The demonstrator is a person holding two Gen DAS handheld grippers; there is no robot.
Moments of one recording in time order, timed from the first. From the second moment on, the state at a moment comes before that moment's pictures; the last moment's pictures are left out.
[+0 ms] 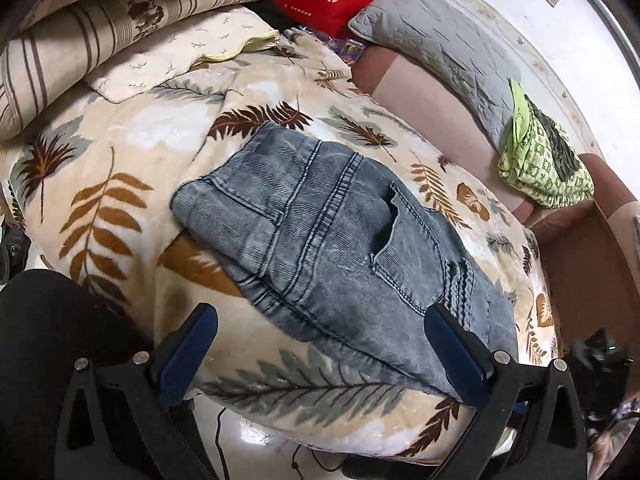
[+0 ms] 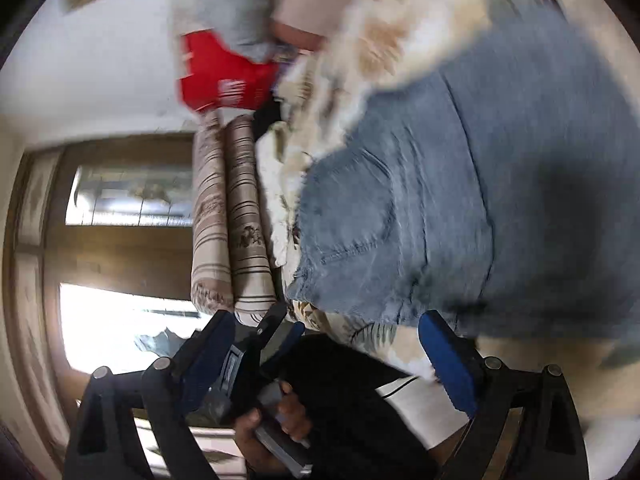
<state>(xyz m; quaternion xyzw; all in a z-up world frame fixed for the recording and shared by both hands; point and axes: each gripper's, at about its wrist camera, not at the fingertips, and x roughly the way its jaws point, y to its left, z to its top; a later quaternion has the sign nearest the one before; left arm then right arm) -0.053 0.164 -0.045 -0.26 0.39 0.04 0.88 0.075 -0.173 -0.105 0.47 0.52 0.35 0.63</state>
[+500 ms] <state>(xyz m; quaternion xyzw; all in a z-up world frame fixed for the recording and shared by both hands) -0.056 0.170 -0.045 -0.26 0.38 0.04 0.89 0.067 -0.187 -0.168 0.59 0.52 0.22 0.58</state>
